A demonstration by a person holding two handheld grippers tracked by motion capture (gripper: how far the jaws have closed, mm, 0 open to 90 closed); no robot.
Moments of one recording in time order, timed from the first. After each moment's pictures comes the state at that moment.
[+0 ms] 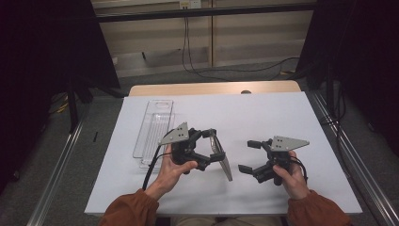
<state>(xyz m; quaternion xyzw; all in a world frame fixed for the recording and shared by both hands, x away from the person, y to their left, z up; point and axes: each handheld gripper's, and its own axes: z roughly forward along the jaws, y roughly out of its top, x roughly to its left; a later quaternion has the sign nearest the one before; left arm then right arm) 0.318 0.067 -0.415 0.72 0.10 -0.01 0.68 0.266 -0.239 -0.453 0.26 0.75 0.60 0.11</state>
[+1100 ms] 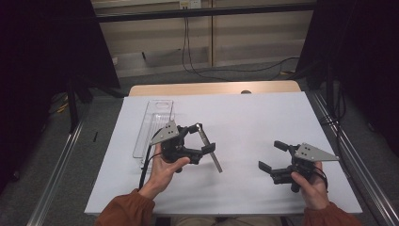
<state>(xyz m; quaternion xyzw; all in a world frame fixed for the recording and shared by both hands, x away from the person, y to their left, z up) 0.318 0.090 -0.409 0.72 0.18 0.06 0.67 0.232 -0.286 -0.456 0.35 0.70 0.59 0.22</state>
